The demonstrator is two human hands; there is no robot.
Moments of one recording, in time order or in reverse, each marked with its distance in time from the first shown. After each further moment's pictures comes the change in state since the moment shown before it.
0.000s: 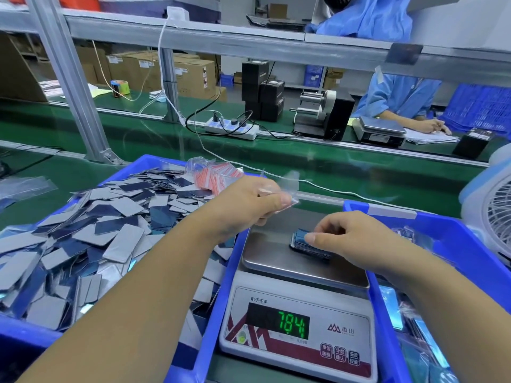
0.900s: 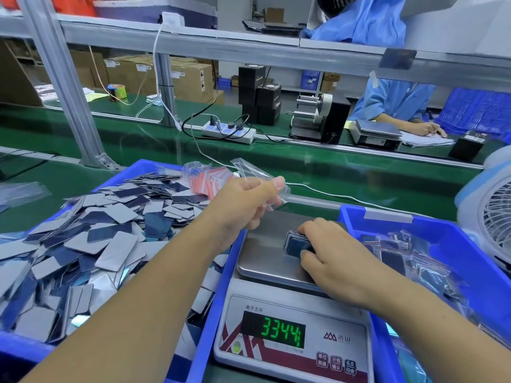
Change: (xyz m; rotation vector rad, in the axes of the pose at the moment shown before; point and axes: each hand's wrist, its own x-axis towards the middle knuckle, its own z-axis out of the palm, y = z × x) left_hand 0.010 -0.004 0.007 -0.367 0.204 -0.061; right_hand -0.005 -0.006 0.027 -0.408 0.070 -0.353
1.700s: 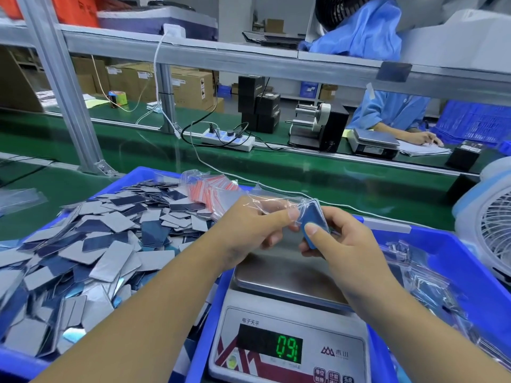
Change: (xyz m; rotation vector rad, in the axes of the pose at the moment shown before) left_hand -0.003 -0.011 0.008 0.050 -0.218 0.076; right_hand 0.001 -0.009 -0.004 1.107 0.394 0.155
